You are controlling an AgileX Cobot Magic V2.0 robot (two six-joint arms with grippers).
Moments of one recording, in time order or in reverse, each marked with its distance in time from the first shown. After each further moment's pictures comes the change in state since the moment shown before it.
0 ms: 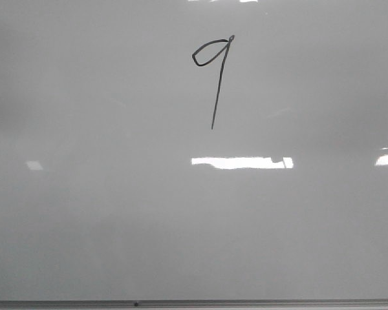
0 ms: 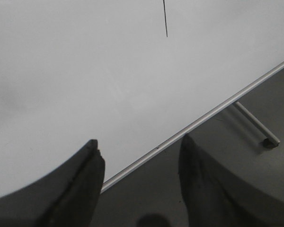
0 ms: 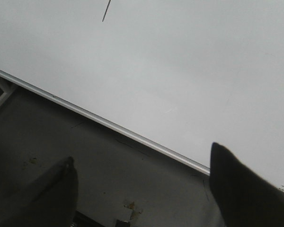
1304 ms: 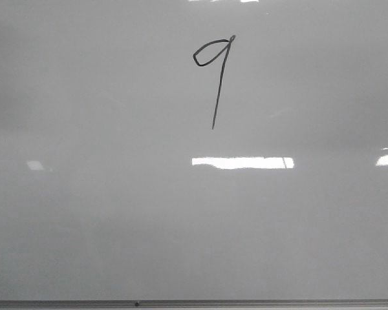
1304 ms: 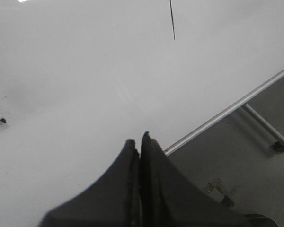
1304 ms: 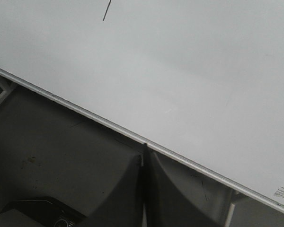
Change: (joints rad) left arm 0.029 -0.016 0.000 0.027 -0.002 0.000; right arm 0.000 0.000 0.000 0.000 0.000 -0.008
